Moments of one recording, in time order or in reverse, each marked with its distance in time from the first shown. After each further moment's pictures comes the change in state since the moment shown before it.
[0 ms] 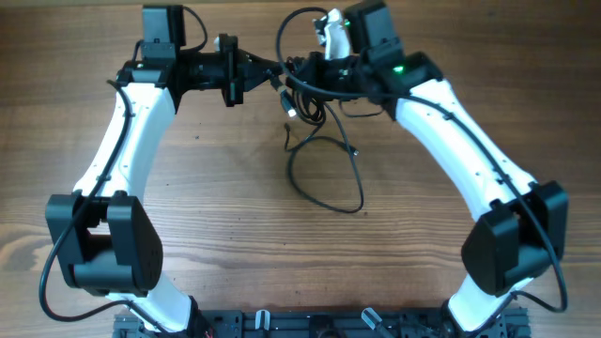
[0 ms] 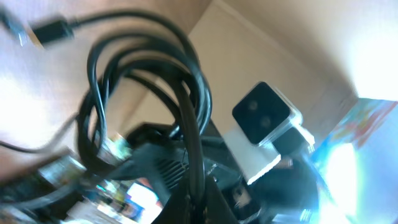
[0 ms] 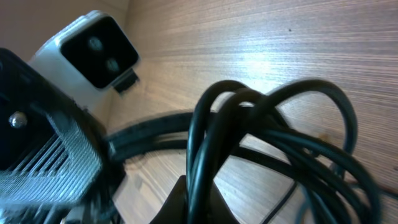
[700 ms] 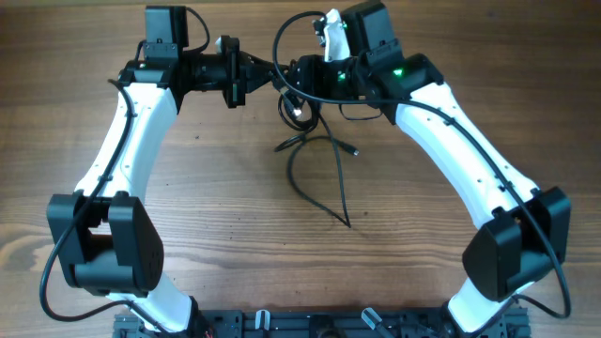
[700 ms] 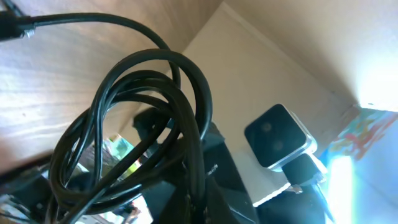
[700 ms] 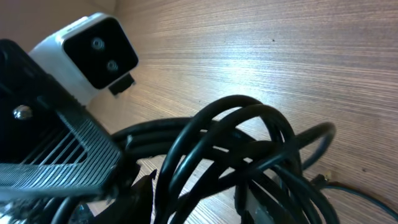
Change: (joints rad) left arm -0.019 0.000 0.000 -0.023 -0.029 -0.089; right arm 0.041 -0.014 0.000 -0.003 0.107 -0.032
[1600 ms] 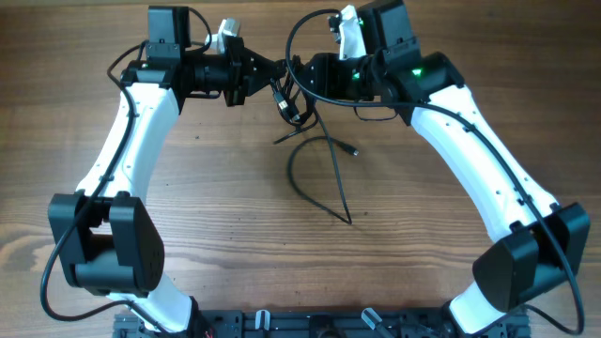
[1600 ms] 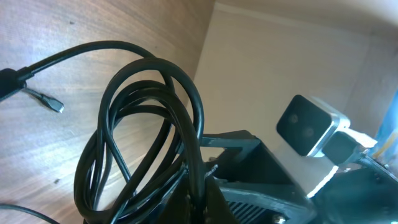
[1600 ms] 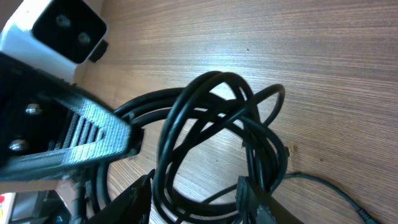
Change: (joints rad) left arm -0.006 0.000 0.000 -0.001 -0.055 0.450; right arm -0.033 -0.063 0.000 -0.079 0.058 -0.064
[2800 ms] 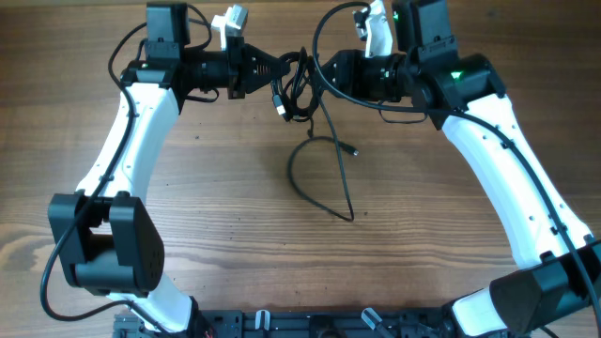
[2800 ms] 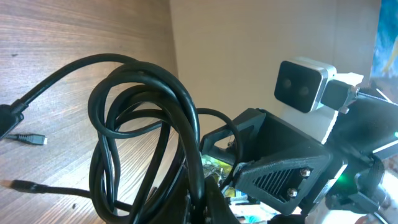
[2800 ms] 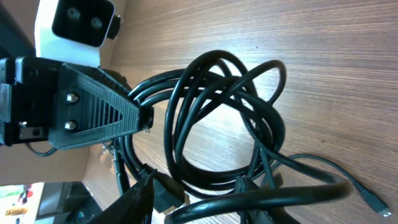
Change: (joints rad) left arm 0.000 0.000 0.000 0.069 0.150 0.280; right arm -0.068 -0.112 0.000 -0.100 -0.080 0.000
